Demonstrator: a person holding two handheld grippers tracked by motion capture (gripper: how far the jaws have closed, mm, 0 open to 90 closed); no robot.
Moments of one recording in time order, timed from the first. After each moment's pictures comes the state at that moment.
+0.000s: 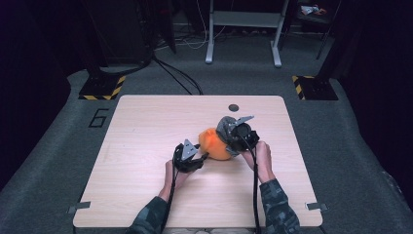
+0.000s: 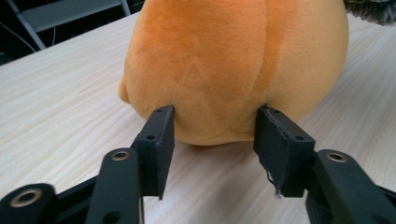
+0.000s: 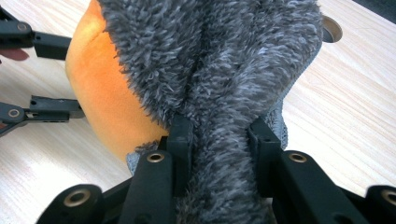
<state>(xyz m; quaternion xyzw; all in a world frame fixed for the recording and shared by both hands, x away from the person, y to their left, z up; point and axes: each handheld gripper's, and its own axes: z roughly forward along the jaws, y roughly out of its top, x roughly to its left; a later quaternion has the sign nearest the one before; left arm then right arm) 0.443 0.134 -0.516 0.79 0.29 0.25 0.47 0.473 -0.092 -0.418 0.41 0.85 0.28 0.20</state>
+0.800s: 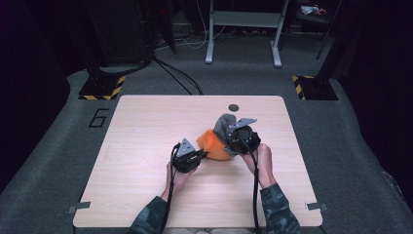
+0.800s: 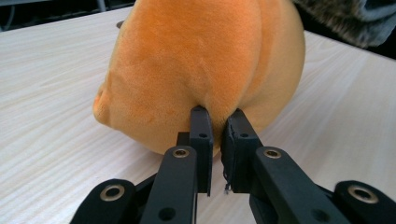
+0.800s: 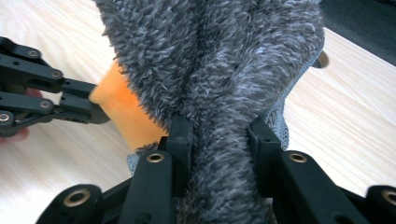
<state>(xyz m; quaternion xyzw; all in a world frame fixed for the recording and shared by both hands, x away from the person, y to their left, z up) 0.435 0.139 -0.504 0.77 0.33 0.16 0.52 0.449 -0.088 -0.399 0.38 0.84 0.31 0.23</state>
